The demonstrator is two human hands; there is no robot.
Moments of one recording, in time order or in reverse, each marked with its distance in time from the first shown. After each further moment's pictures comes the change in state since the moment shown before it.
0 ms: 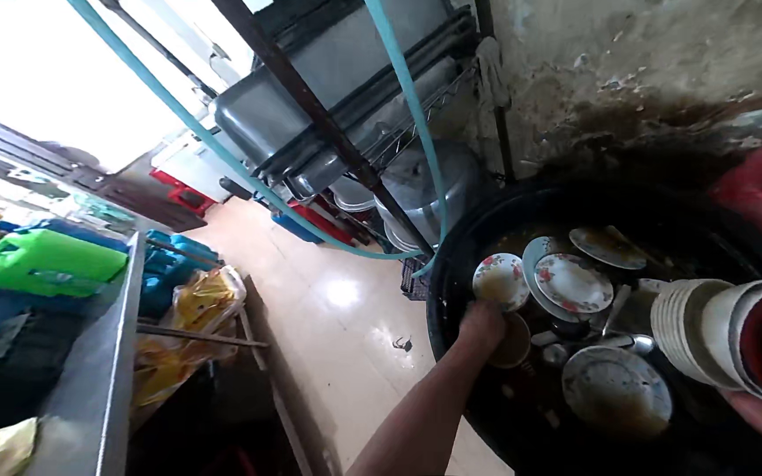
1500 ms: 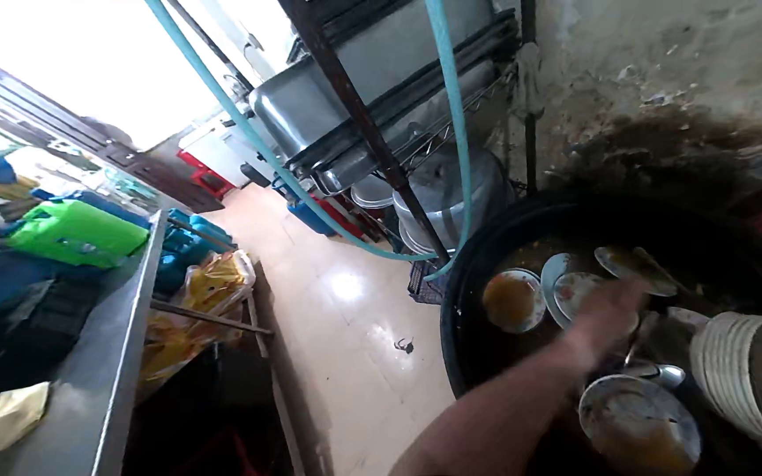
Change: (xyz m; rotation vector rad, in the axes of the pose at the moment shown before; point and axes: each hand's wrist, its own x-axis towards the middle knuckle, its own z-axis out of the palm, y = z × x) left_hand -0.039 0.116 -0.034 -0.955 0.034 0.536; right_hand 0.007 -0.003 -0.023 0.002 -0.160 -0.026
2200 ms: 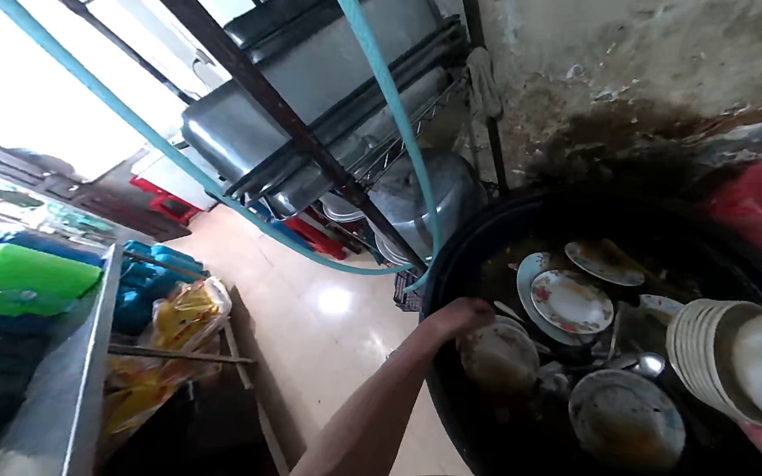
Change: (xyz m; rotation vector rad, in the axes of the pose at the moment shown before) left_hand 0.001 -0.070 -0.154 0.649 -0.313 -0.312; right_hand 0.002 0.004 0.010 0.032 0.089 -0.046
